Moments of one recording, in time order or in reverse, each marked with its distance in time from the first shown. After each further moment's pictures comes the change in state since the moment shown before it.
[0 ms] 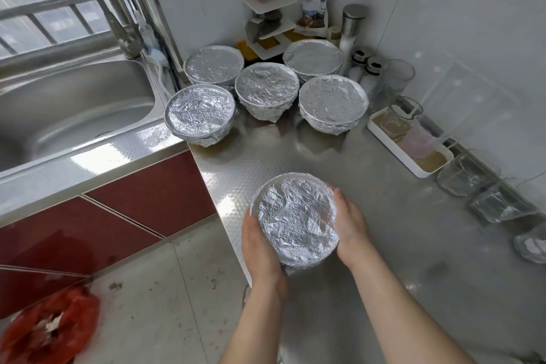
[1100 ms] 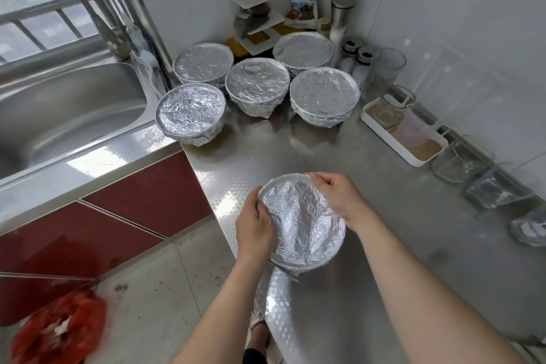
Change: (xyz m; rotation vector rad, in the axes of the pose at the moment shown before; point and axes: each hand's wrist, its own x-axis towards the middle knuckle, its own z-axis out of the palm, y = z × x) left_hand 0.010 0.033 0.012 0.846 -0.160 0.460; right_hand 0.038 -0.024 -0.007 -0.434 -0.315 -0.166
